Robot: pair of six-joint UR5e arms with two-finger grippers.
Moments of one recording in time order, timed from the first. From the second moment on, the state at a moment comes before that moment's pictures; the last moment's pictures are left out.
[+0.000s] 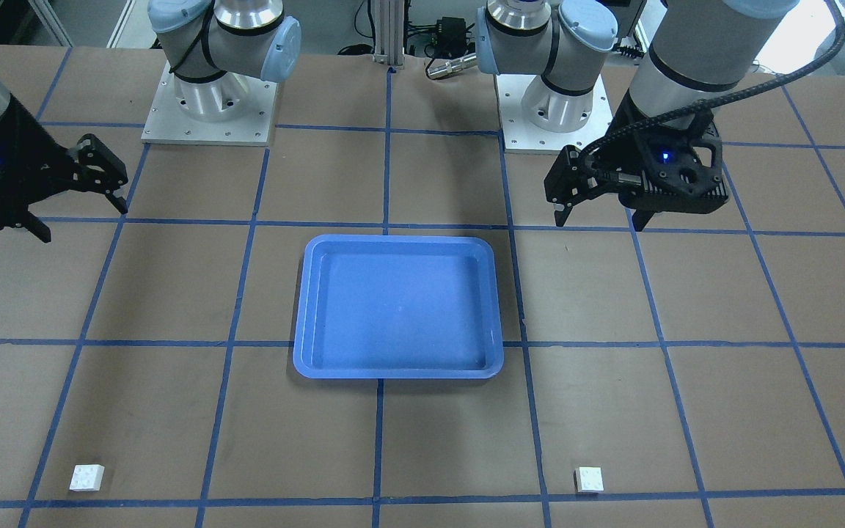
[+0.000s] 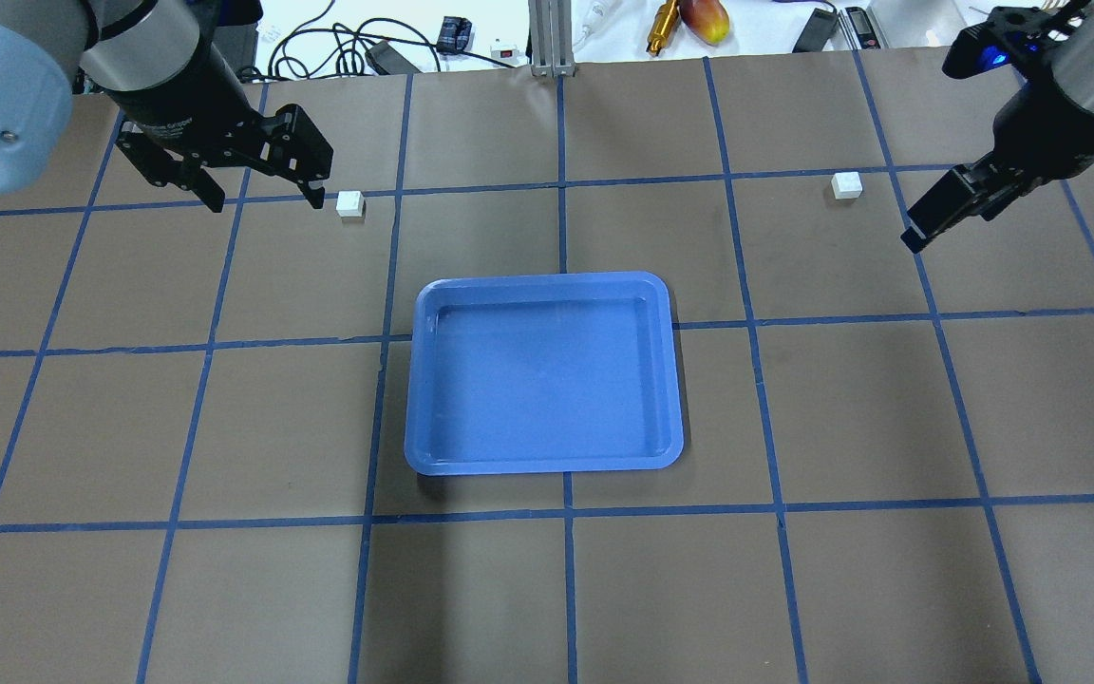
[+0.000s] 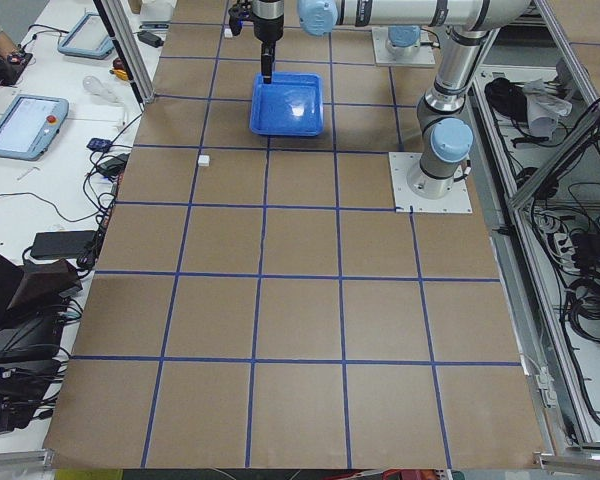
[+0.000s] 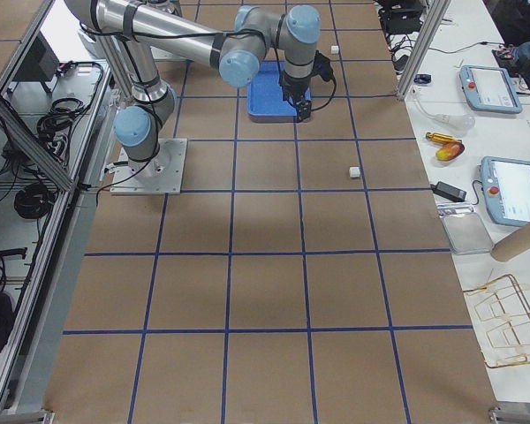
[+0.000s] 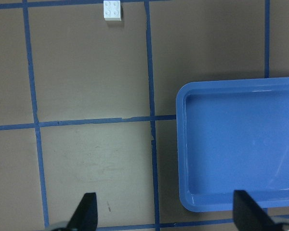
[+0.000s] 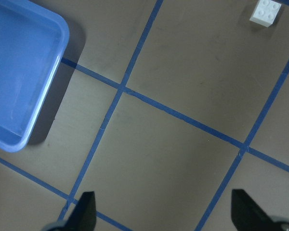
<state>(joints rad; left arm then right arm) -1.55 -1.63 -1.53 -1.51 1.55 0.06 1.23 -1.52 1.70 -1.69 -1.40 -0.81</state>
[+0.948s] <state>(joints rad) -1.54 -1.86 -1.40 -1.43 1.54 0.07 1.16 -1.31 1.69 -1.90 -1.25 -1.19</state>
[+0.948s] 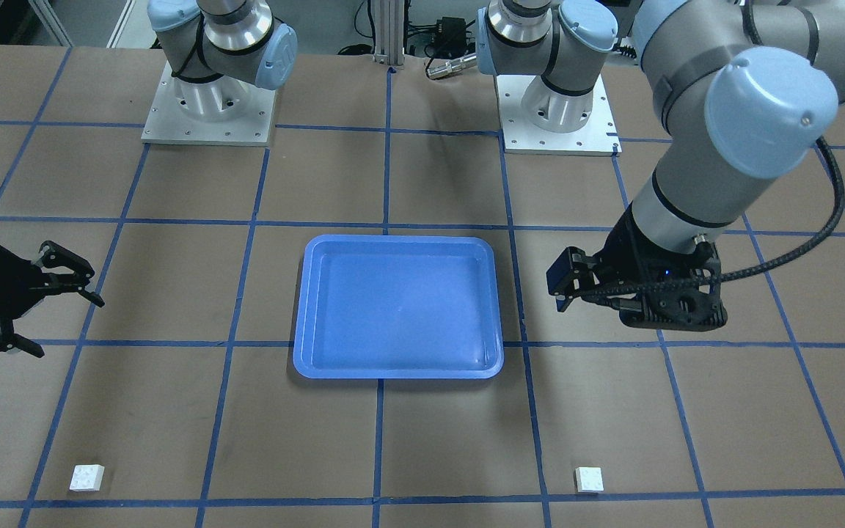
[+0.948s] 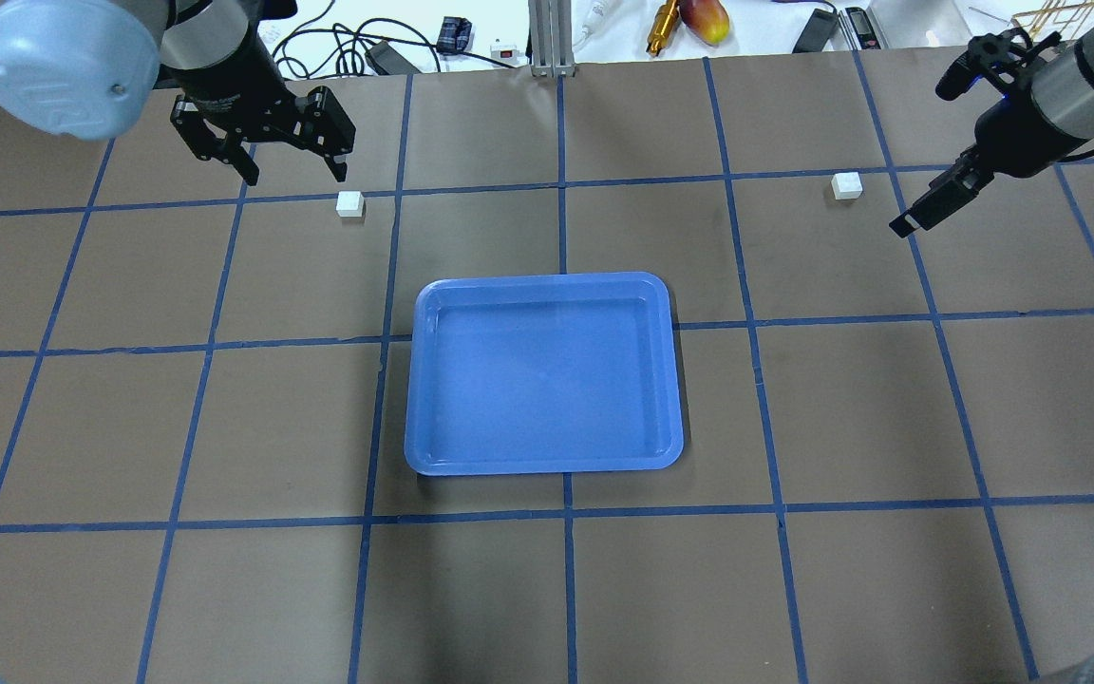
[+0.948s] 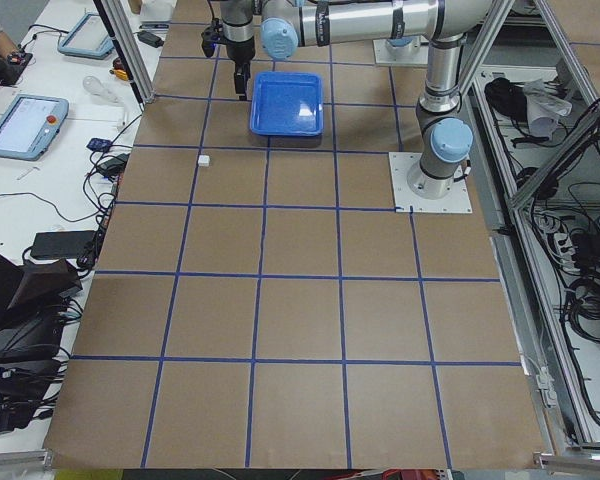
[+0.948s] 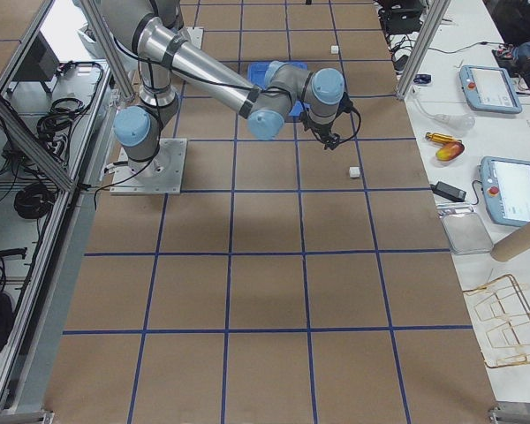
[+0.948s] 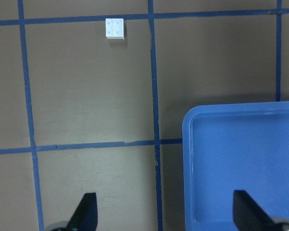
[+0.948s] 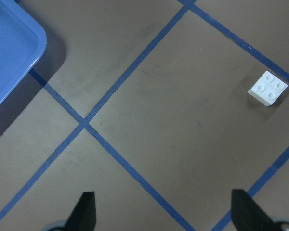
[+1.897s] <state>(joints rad) -1.54 -1.95 -1.35 -1.39 1.53 0.08 1.07 -1.05 1.55 -1.91 -1.08 -1.65</state>
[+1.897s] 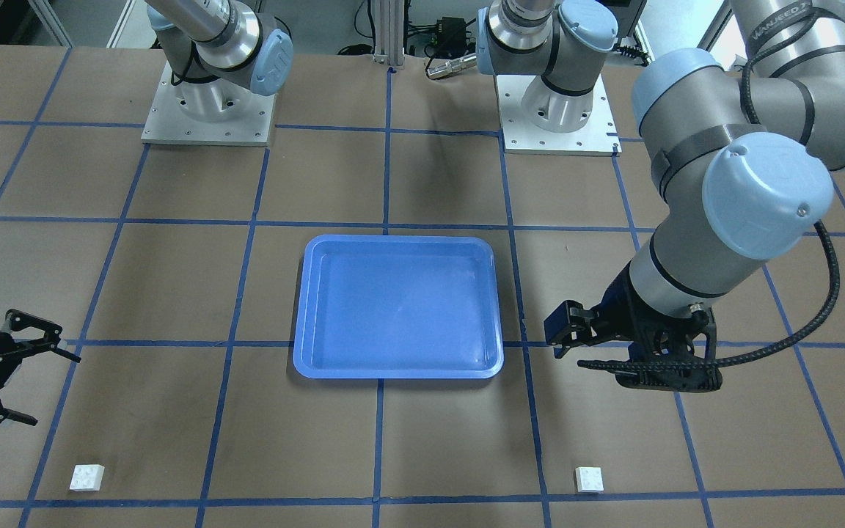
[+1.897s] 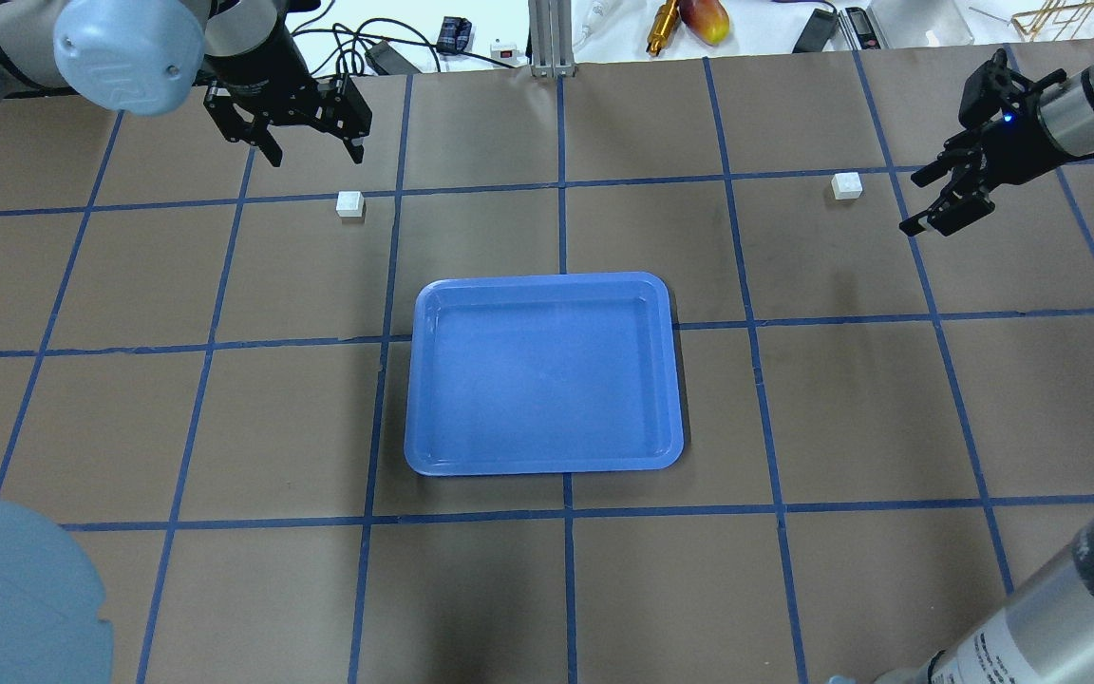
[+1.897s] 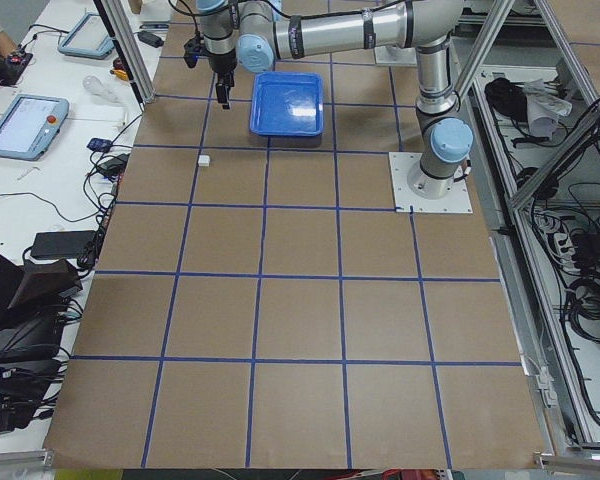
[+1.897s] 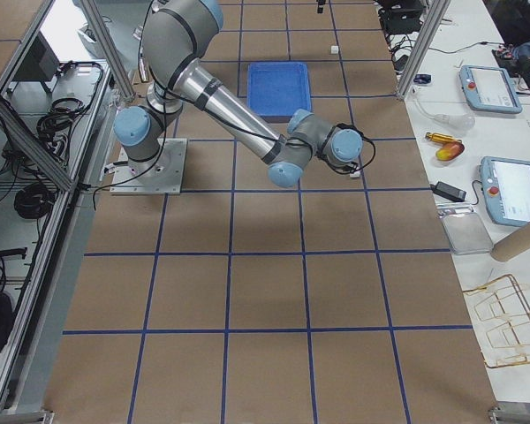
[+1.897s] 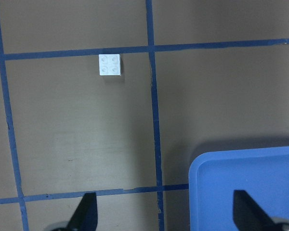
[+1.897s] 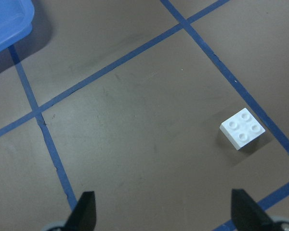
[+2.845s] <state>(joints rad) -1.53 -2.11 -1.26 -1.32 1.57 0.18 1.07 -0.98 1.47 -1.91 -1.07 -1.70</state>
